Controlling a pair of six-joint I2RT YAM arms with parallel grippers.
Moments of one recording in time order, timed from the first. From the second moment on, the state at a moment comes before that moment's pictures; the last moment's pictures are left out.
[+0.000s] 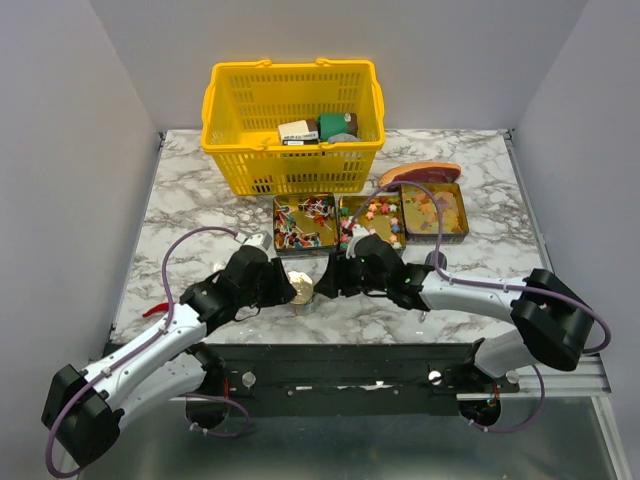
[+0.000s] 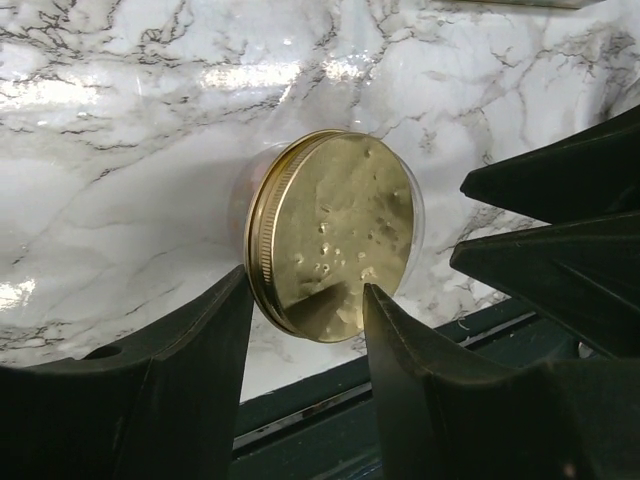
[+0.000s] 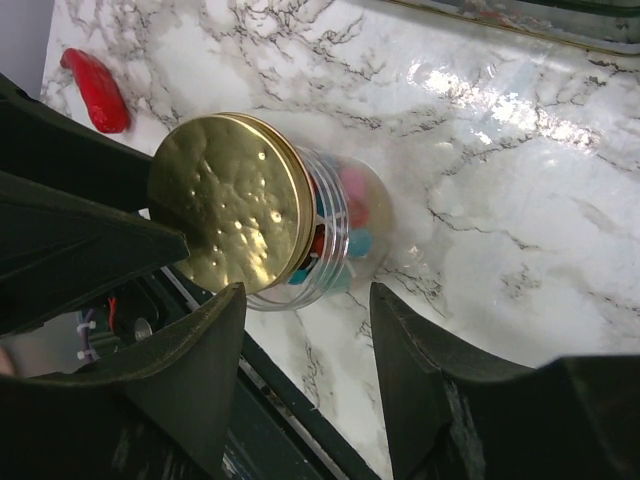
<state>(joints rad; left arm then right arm) -0.68 0.84 0.53 -0.44 0.01 -0.74 0.94 1.44 0.71 0.16 -0.10 0.68</state>
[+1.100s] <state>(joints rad) -0.68 0.91 0.53 -0.43 0.02 -0.65 0.95 1.52 0.75 0.17 -0.08 0.69</state>
